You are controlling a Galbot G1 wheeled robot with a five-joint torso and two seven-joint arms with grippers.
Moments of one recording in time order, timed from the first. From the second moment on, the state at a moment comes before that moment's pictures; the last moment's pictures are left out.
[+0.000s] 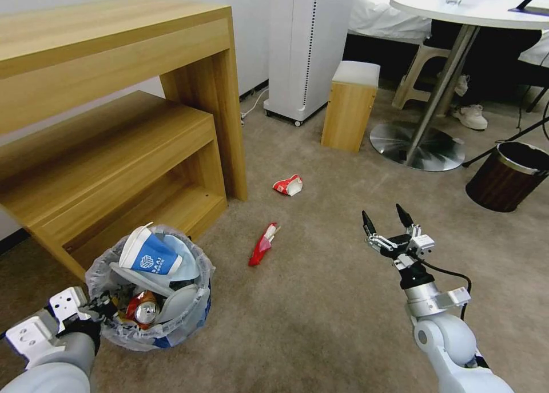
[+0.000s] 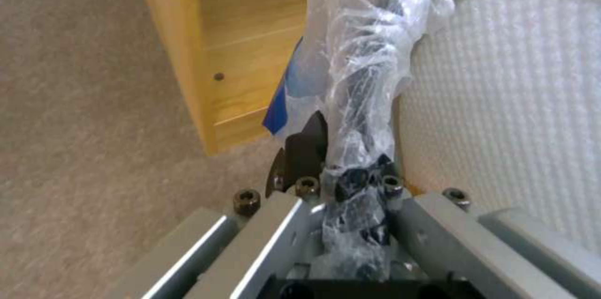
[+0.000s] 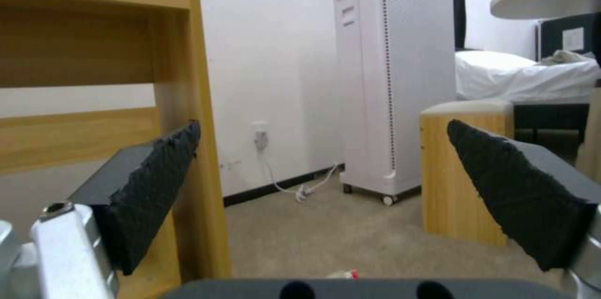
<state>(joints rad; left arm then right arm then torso) 1.70 -1.40 -0.86 -2.41 -0.83 0.68 -0.60 -1.35 1.18 0.55 1.78 0.56 0.42 -0.30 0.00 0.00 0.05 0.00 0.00</state>
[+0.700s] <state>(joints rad) 1.71 -1.43 -0.82 -2.42 -0.79 0.68 -0.59 -1.34 1.17 0.48 1.77 0.55 0.35 -0.18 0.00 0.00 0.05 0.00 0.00</state>
